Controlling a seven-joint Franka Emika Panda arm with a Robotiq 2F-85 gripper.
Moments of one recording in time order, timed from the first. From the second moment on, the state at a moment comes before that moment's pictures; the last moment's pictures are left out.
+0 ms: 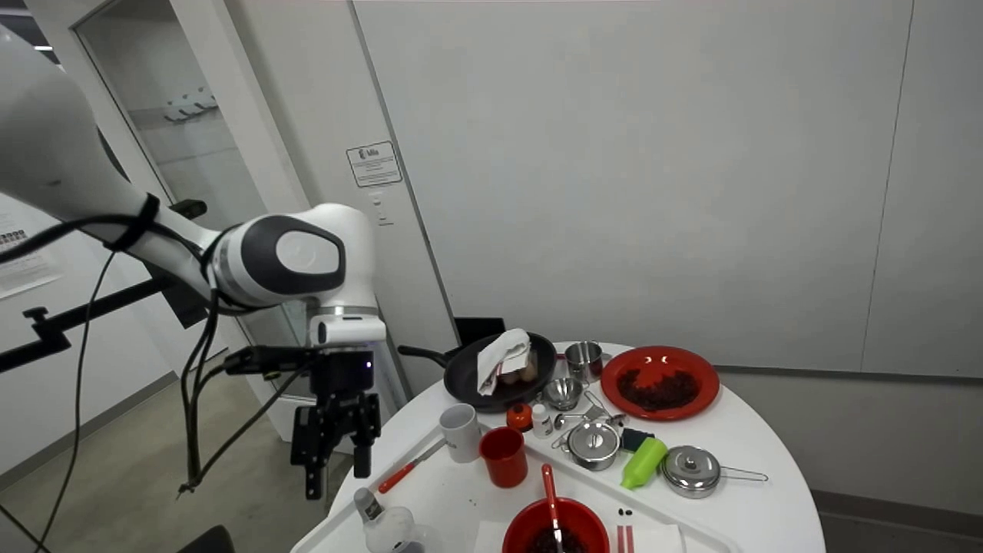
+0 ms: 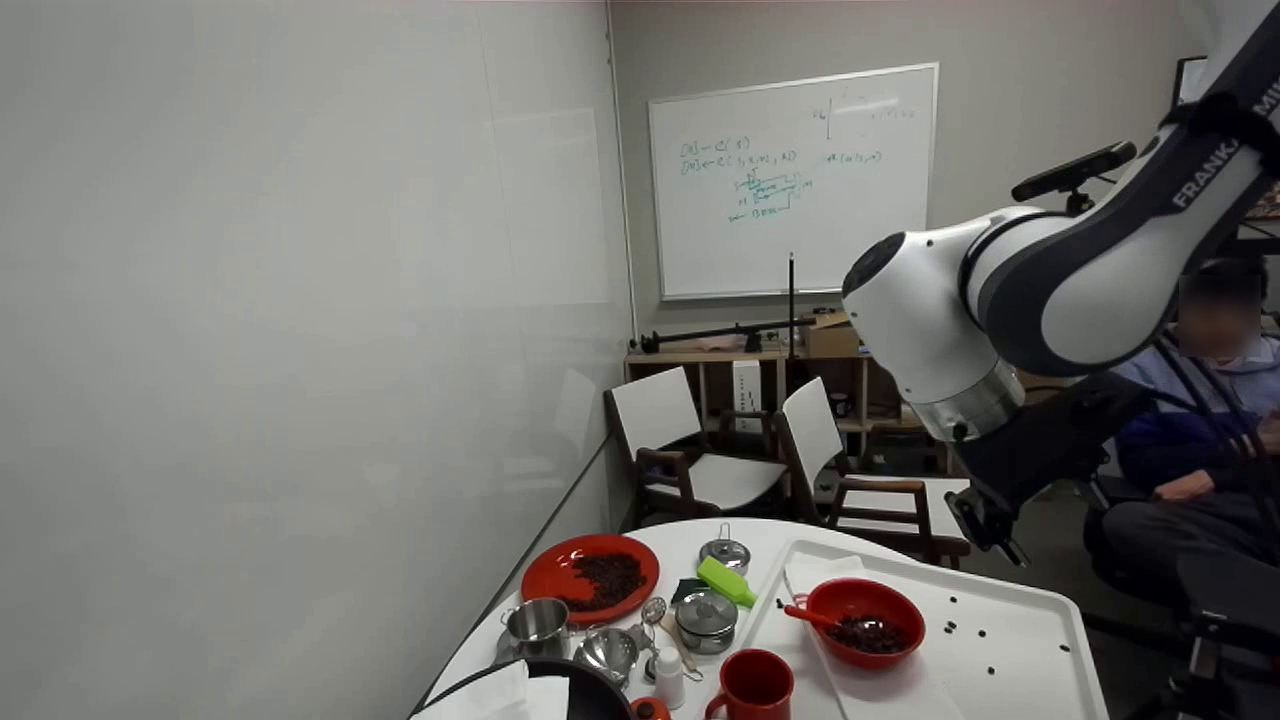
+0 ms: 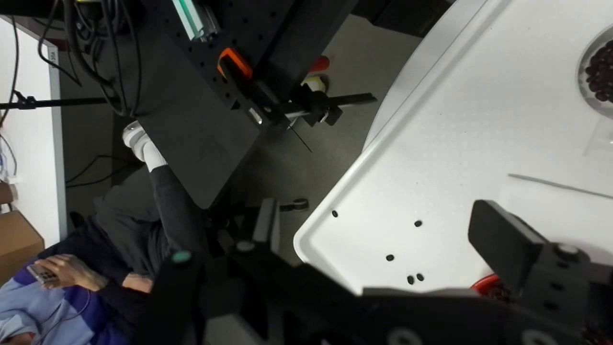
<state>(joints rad) -0.04 0.08 0.12 -2.44 -0.33 1.97 1.20</state>
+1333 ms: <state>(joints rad) 0.13 0.25 0.08 -2.33 -0.36 2.16 1.25</state>
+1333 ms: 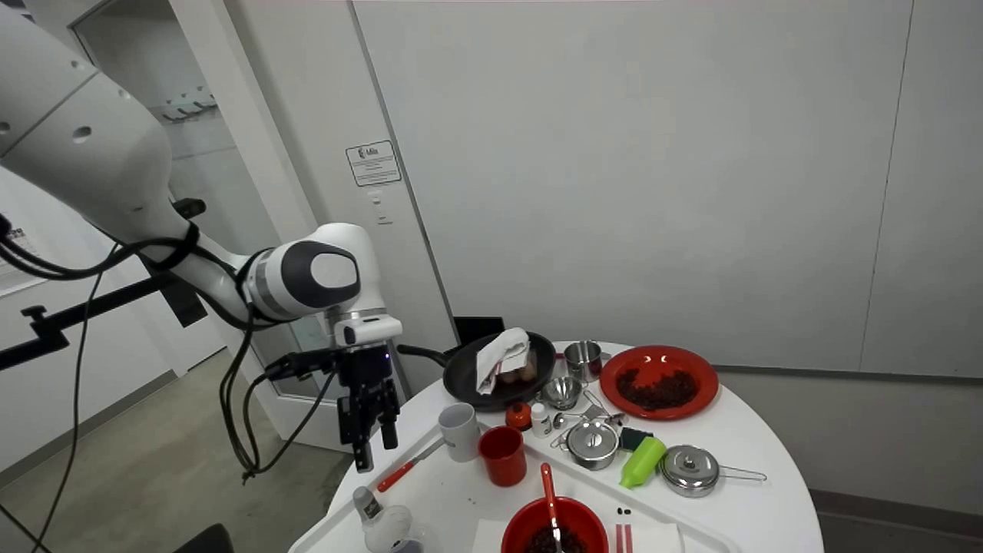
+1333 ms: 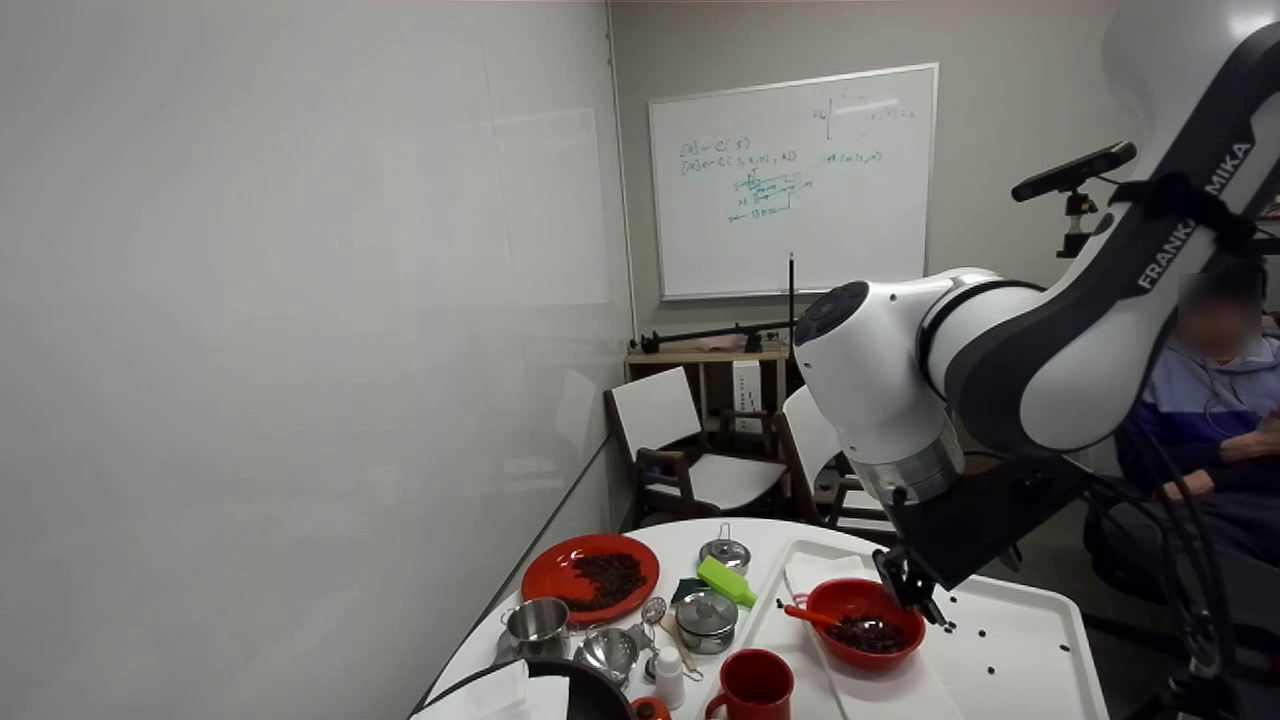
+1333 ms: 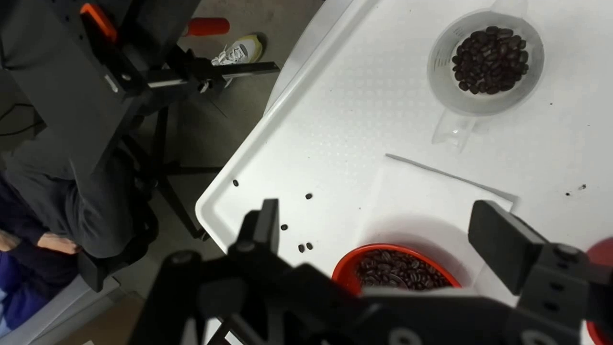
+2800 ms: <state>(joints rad) 0.17 0.61 0.00 -2.18 -0.03 2.38 1.17</state>
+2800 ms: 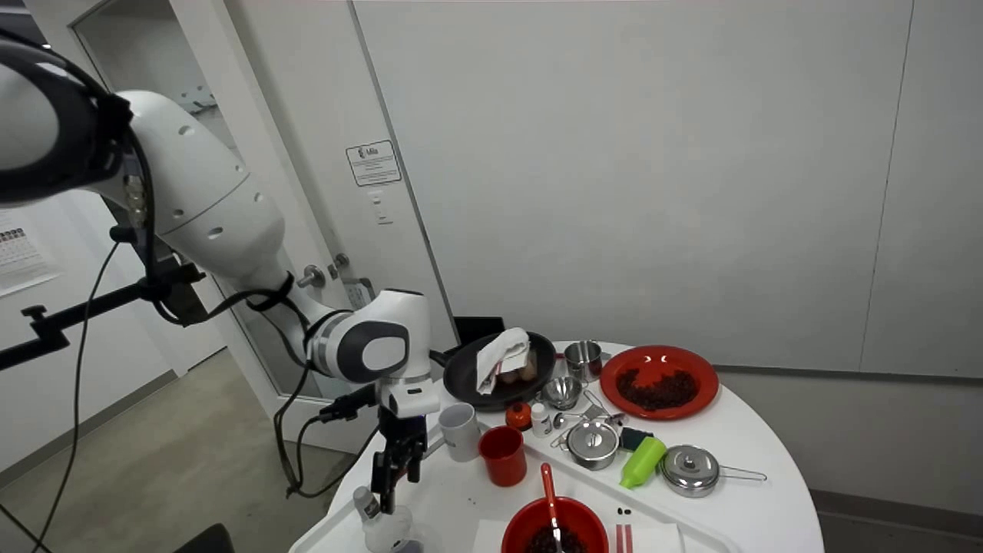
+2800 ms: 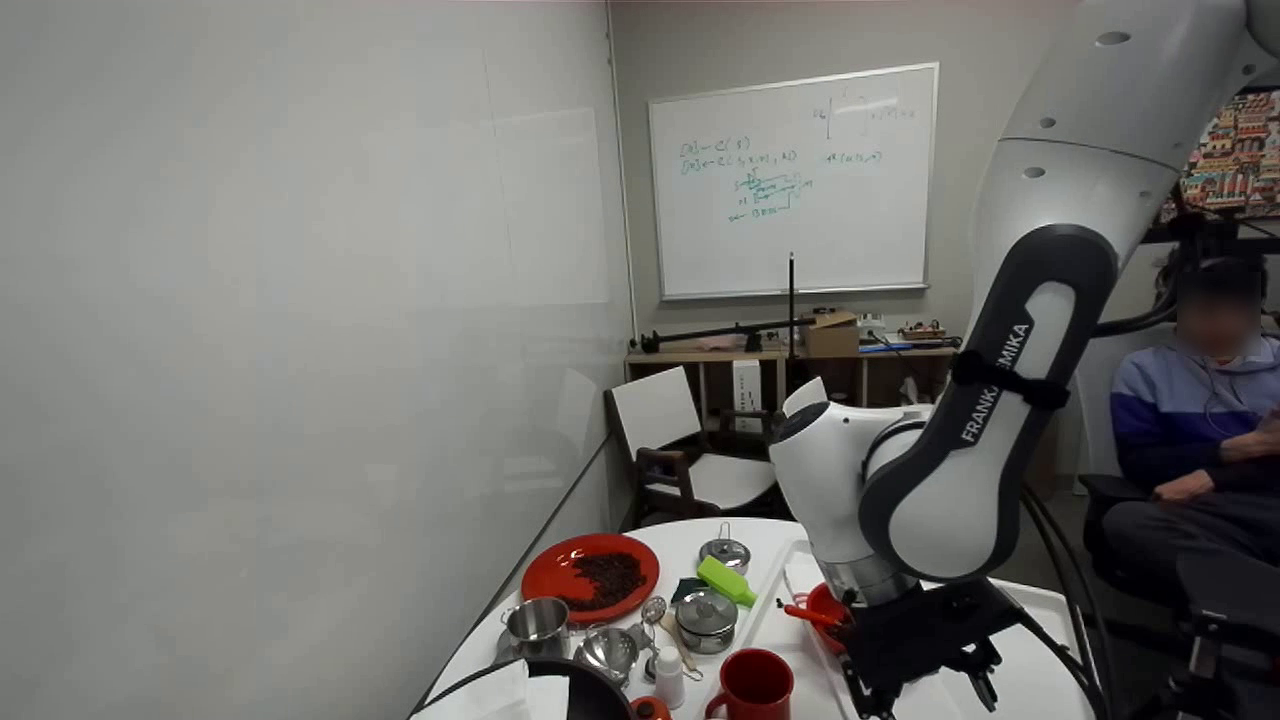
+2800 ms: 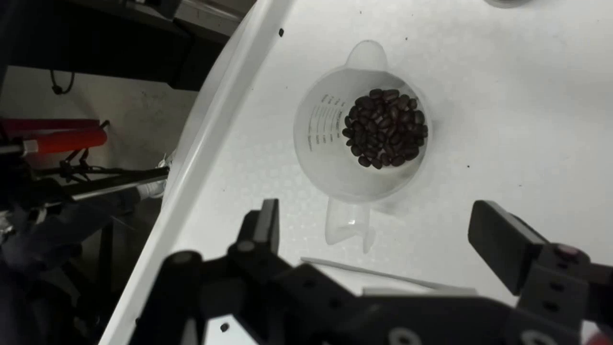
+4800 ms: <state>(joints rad) 0.08 0.69 -0.01 -2.27 0.24 2.58 1.06</state>
